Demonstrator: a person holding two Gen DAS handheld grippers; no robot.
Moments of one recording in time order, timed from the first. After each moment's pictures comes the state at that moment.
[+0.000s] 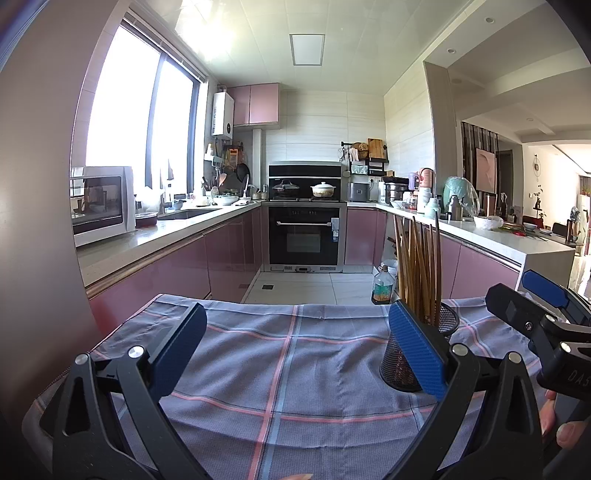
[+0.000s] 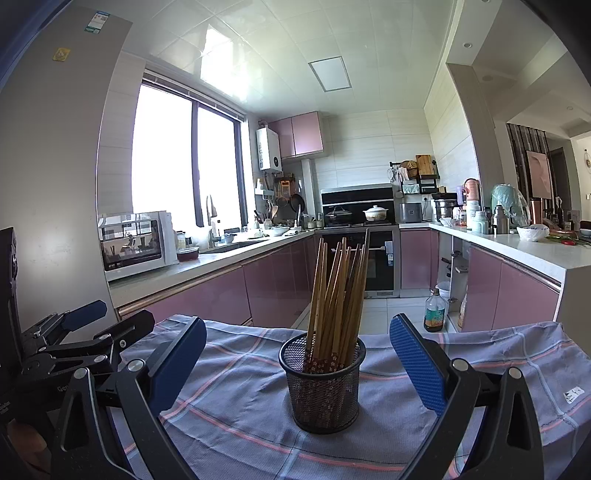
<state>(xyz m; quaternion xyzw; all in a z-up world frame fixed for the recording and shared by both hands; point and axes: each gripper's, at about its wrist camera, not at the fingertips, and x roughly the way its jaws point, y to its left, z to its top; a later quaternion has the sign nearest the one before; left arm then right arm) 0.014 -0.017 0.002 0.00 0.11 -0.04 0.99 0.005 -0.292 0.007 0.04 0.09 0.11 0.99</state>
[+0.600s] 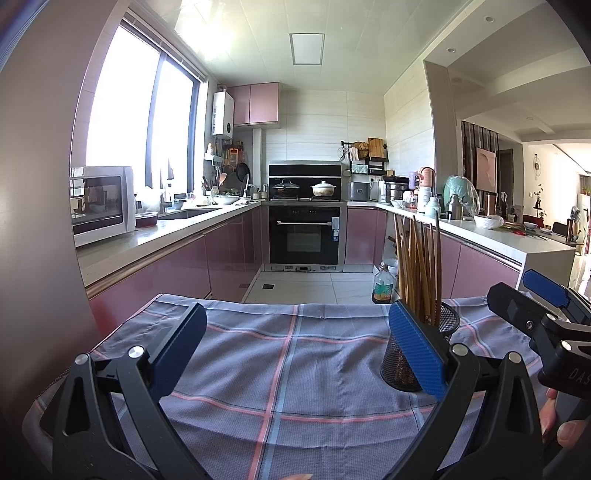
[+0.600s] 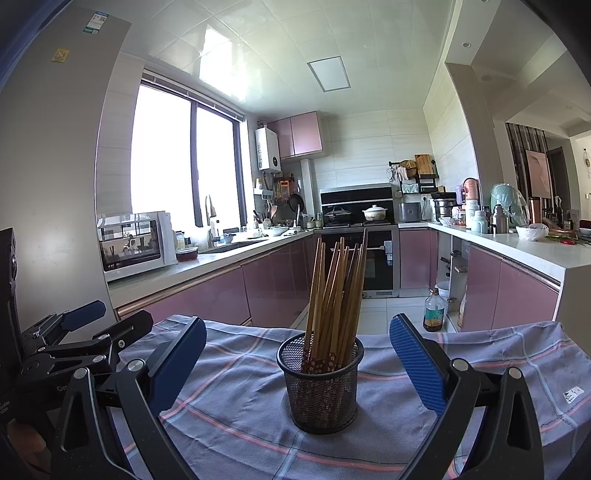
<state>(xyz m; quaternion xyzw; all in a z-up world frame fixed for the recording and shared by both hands) 0.015 -0.019 0.002 0.00 0.11 -0.04 0.99 0.005 -0.292 0.008 0.04 0.09 0.11 0.99</state>
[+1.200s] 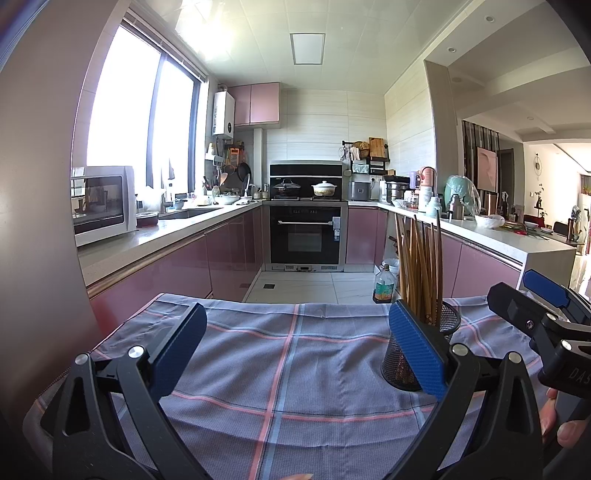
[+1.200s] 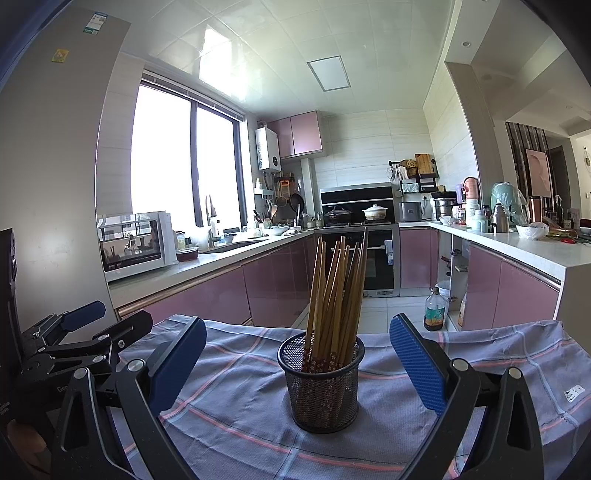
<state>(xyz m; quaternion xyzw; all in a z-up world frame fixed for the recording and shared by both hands) 0.015 -0.019 0.002 0.00 0.11 -0.04 0.99 0.005 -0.293 0.008 0.04 0.09 0.11 0.99</state>
